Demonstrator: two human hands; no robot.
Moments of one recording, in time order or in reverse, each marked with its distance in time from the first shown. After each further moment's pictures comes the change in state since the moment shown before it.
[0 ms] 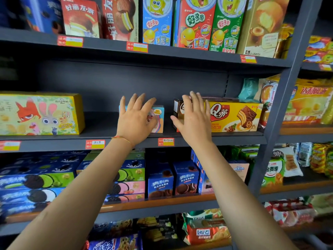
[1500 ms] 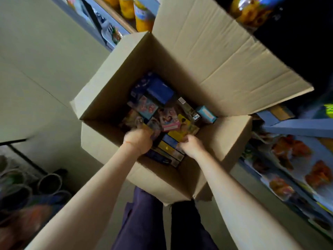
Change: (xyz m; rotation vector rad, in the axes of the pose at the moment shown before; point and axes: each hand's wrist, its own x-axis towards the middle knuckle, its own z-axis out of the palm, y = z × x) left_hand -0.870 -0.492 -0.104 -0.170 -1.539 -1.404; right_hand -0.641 -0.724 0.291 0.227 -2.157 0.208
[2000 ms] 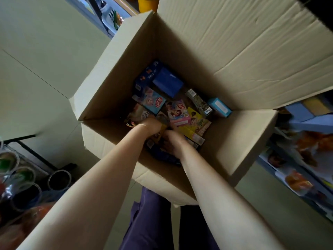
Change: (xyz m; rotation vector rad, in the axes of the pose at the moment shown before) left_hand 0.063 0.003 -0.002 -0.556 -0.204 -0.232; right_hand 0.031 -0.056 0.078 0.948 -0.253 0.125
